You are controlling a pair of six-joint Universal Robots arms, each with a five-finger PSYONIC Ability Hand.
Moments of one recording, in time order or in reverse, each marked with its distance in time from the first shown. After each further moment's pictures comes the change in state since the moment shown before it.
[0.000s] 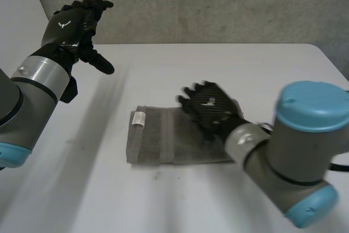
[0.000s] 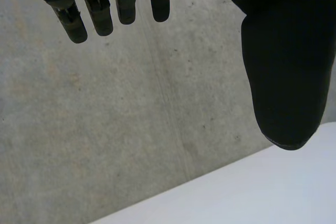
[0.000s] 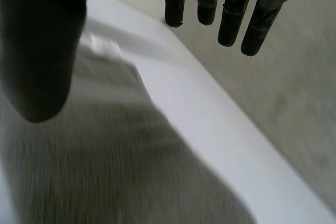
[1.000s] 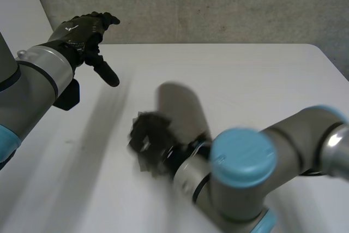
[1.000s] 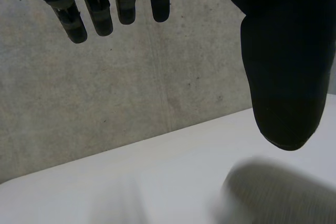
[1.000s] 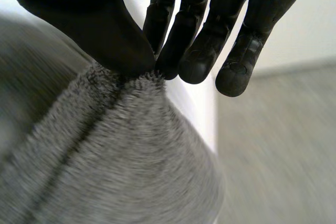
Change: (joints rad) left arm -0.092 -0.061 0.275 -0.453 -0.137 -0.031; right arm 0.263 0.214 -0.081 -0.164 -0.103 -0.677; left_hand 0.000 0.000 0.000 0.000 0.000; right_hand 1.054 1.073 1.078 1.072 1.092
